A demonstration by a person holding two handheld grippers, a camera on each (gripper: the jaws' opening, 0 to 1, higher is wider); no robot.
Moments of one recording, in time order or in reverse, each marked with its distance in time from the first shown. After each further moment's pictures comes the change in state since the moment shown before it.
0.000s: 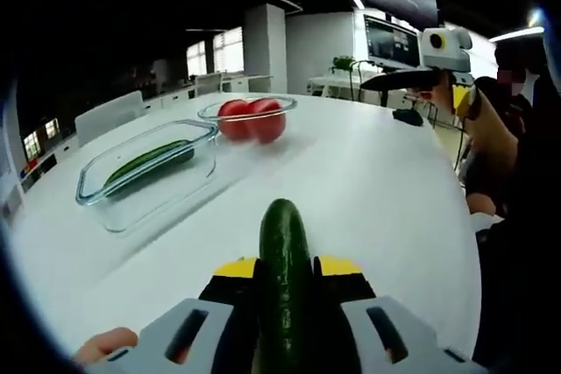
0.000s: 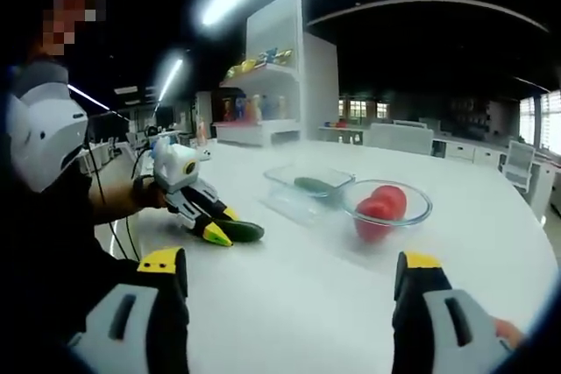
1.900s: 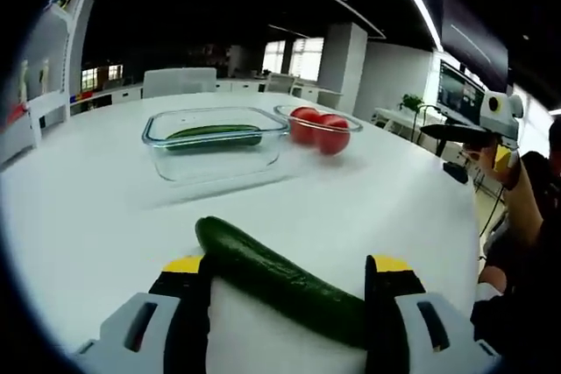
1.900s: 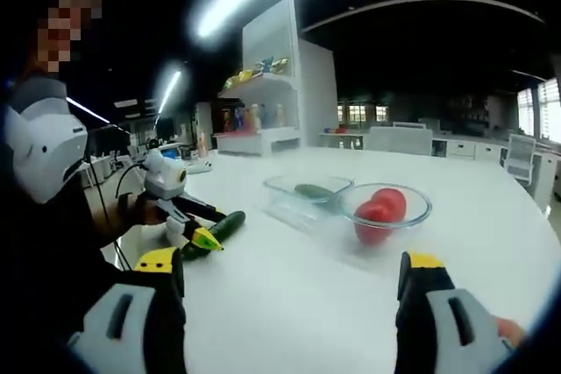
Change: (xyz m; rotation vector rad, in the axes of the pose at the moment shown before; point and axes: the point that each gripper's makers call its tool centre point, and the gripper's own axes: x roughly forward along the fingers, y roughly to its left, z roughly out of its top) left arm -0.027 0.028 -0.007 -0.322 -0.070 0.236; right arm -0.001 -0.003 0.003 0.047 -0.034 0.014
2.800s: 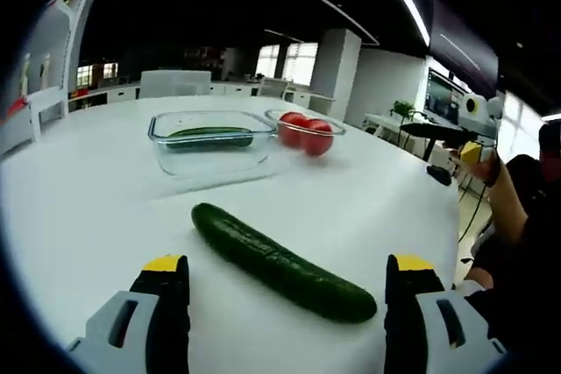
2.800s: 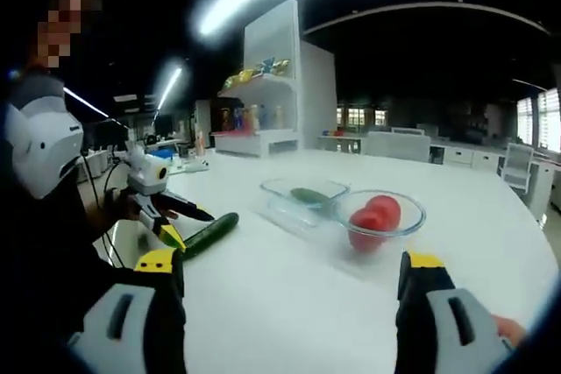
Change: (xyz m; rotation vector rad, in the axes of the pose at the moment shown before) left arm -0.024 -0.010 -0.008 -0.023 -0.022 -0.036; right arm -0.002 -0.008 0.008 -0.033 -0.012 -0.018
